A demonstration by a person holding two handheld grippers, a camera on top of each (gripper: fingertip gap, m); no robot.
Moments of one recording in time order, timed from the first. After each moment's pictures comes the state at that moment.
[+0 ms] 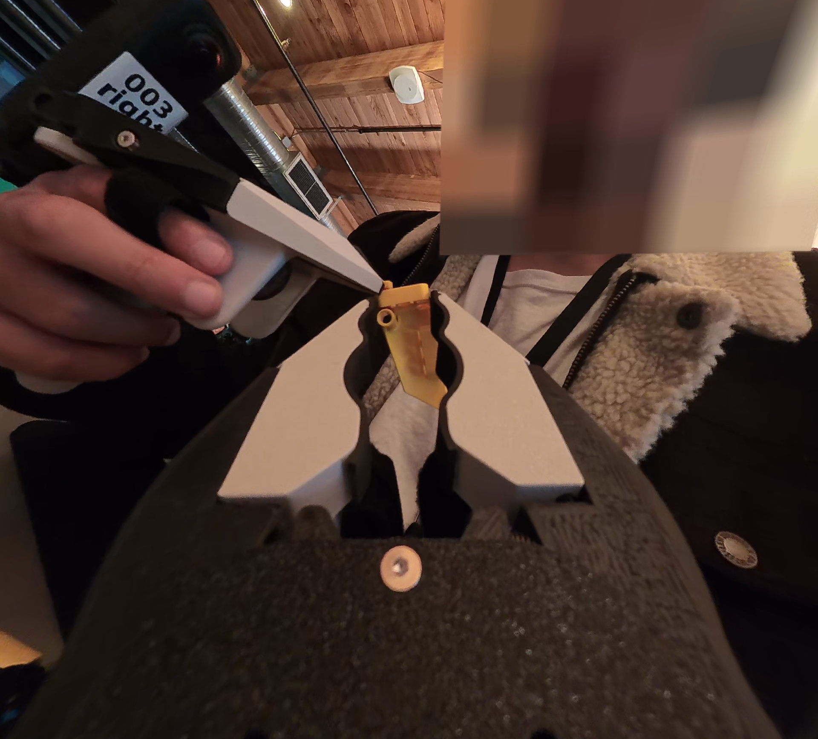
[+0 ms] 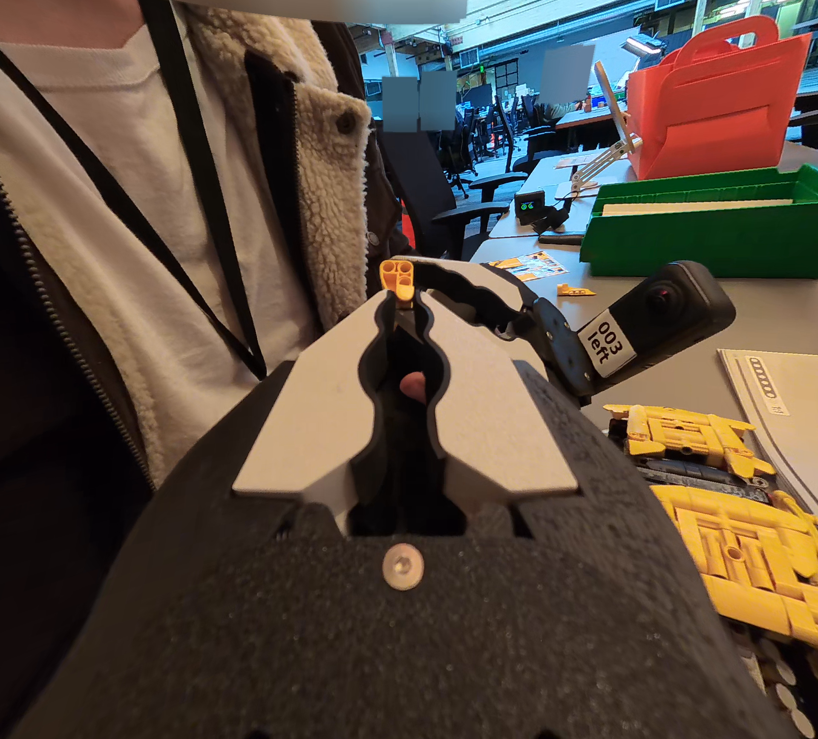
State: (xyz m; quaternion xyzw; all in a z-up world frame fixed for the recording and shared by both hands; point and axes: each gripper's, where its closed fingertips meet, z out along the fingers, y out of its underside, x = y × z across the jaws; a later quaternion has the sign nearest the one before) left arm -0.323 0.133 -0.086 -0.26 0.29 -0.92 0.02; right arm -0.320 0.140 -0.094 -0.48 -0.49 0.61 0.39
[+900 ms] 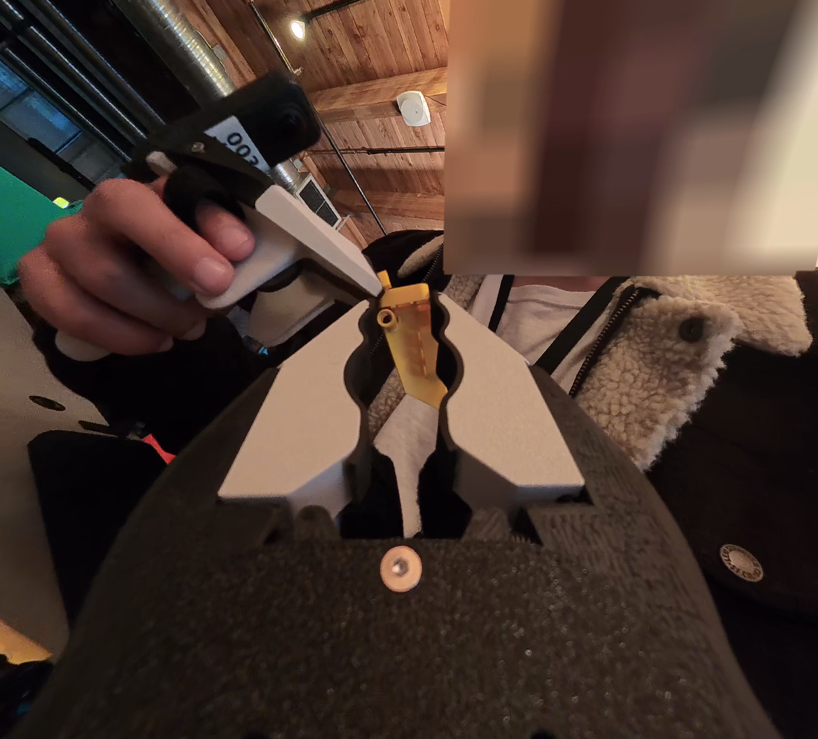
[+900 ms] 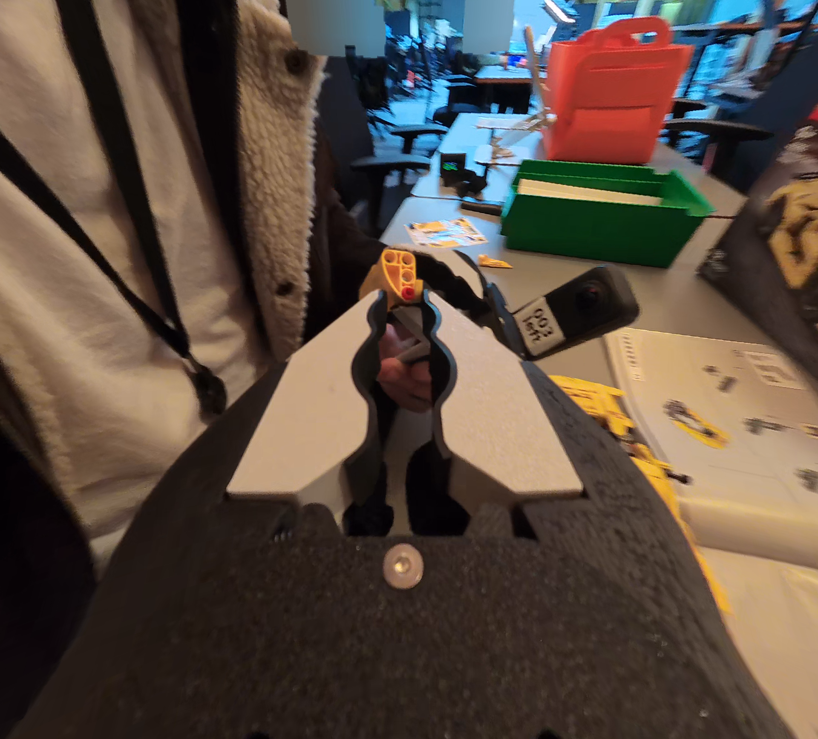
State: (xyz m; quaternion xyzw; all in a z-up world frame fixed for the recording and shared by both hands) left arm -0.324 0.144 -0.085 -0.27 0.27 -0.92 0.03; right arm -0.326 0.150 -0.098 -0.52 -0.53 0.47 0.46
